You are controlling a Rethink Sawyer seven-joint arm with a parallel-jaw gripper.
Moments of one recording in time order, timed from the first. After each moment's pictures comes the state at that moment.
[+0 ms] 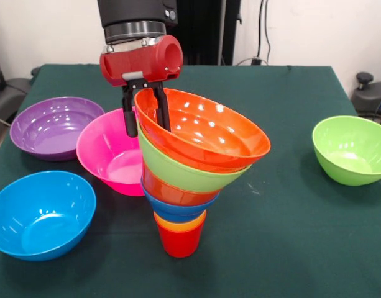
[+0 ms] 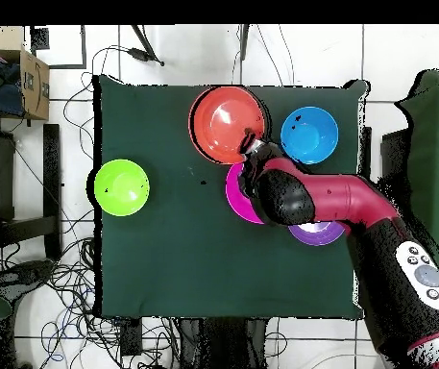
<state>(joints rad) -0.80 -0.69 0.60 1.73 -0.51 0.17 2.32</state>
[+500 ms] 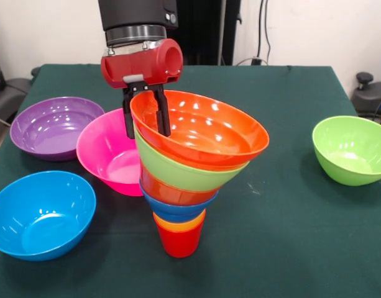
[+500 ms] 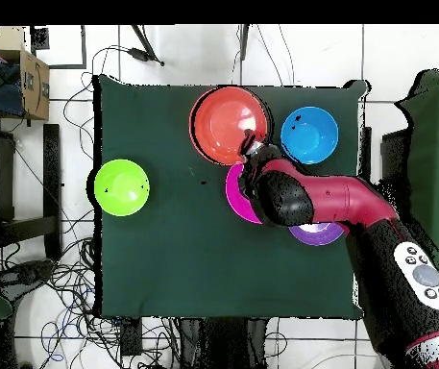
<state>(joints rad) -0.80 -0.69 0.59 1.73 -0.52 0.16 2.32</state>
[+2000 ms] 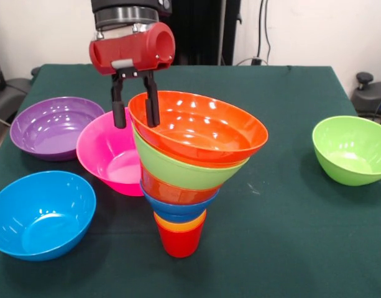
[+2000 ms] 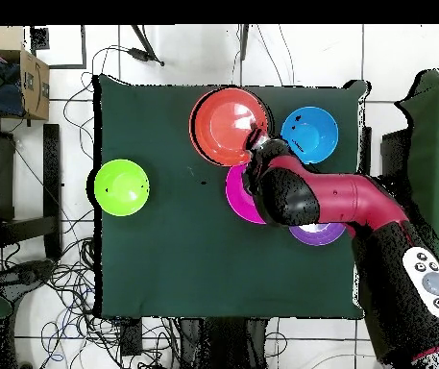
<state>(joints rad) -0.79 -0.75 0.58 1.73 -0.49 0.16 2.32</state>
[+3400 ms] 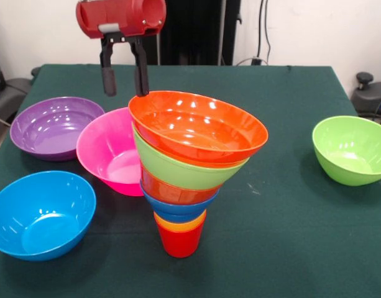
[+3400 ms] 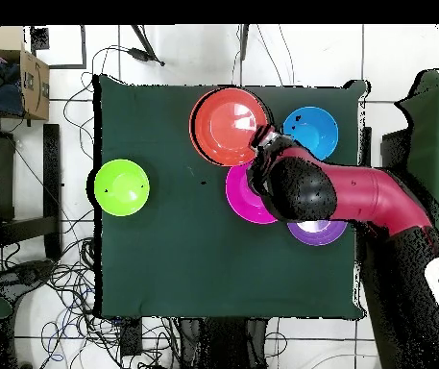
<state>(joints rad) -0.80 -0.84 0.59 1.73 -0.38 0.38 2.32</state>
